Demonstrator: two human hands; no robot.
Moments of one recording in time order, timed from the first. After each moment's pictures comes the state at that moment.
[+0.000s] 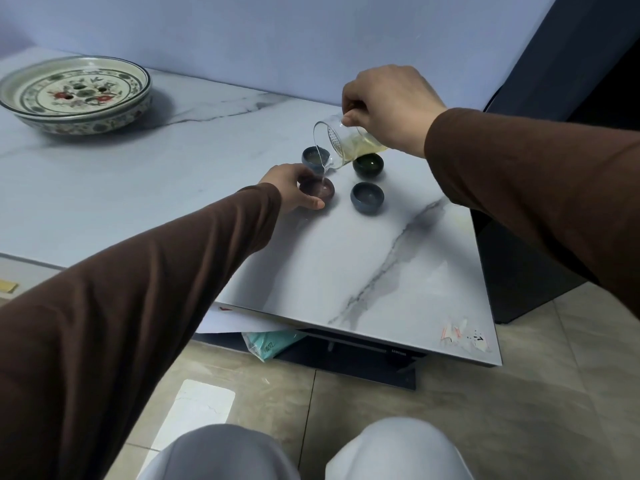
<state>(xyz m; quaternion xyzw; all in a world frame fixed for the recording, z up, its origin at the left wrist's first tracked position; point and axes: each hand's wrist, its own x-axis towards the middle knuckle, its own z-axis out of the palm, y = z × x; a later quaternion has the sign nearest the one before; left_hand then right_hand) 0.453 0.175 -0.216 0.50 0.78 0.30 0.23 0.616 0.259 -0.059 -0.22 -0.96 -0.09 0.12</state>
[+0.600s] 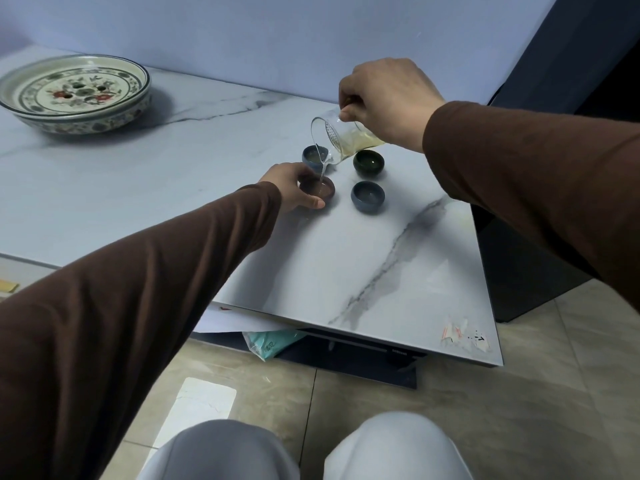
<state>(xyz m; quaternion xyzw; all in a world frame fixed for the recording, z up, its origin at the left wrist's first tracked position) 0.451 0.176 -0.217 0.49 0.78 0.30 0.23 0.611 0.260 -0.055 -0.21 -0.97 -0.10 0.12</state>
